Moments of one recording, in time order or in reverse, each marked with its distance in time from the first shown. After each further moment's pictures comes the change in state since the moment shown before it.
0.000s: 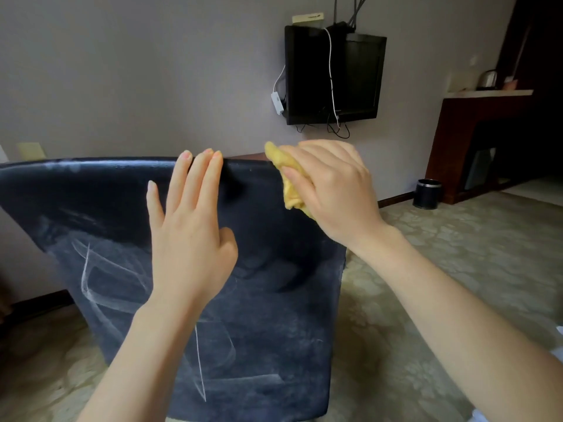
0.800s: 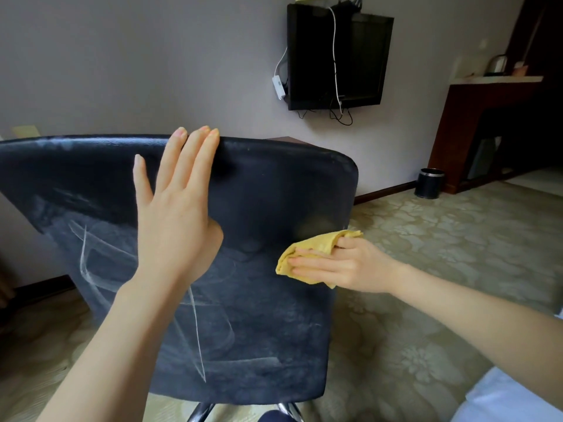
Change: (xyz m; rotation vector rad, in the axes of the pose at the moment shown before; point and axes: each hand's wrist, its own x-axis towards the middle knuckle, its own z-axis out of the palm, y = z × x) left_hand 0.001 -0.012 0.000 0.120 -0.040 0.024; right_hand -0.134 0.065 0.026 -0.192 -0.397 -0.791
